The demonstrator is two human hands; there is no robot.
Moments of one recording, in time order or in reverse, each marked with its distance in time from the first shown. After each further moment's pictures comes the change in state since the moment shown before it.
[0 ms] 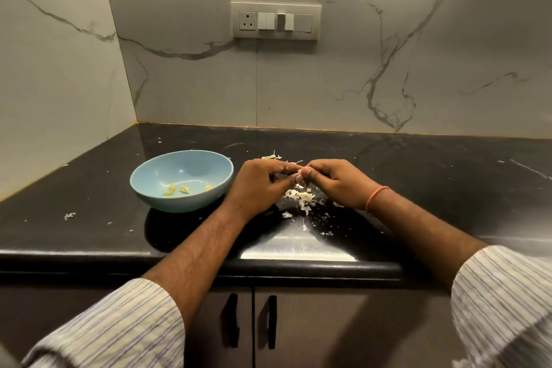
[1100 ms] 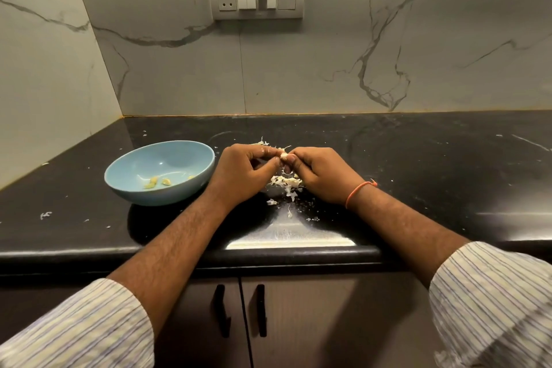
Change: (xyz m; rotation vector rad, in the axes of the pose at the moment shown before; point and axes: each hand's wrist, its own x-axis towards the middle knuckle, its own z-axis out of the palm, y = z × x) left_hand -0.002 0.008 0.000 0.023 0.021 -0.010; right_hand -0.006 0.006 0.022 -0.084 0.190 -0.126
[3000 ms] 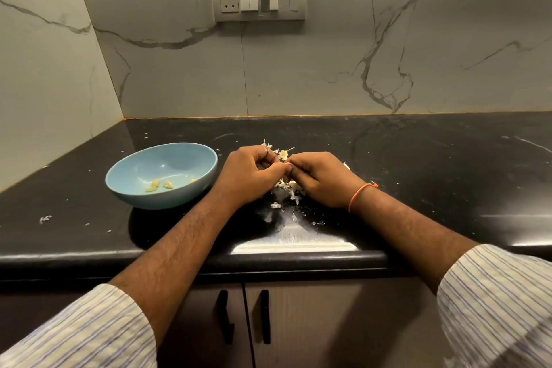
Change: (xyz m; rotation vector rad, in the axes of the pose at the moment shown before) left_hand 0.004 0.006 0.001 0.028 -0.034 -0.223; right_hand 0.004 0.000 0.005 0.041 -0.078 -0.034
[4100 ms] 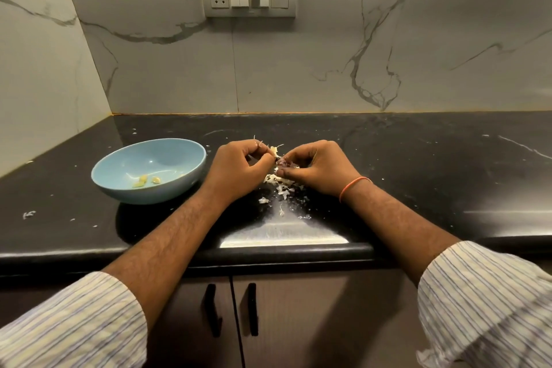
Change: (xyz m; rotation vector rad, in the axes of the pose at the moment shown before) left_hand 0.000 0.000 0.005 0.014 0.055 0.088; right_hand -0.007 0.005 -0.015 0.119 0.083 0.190
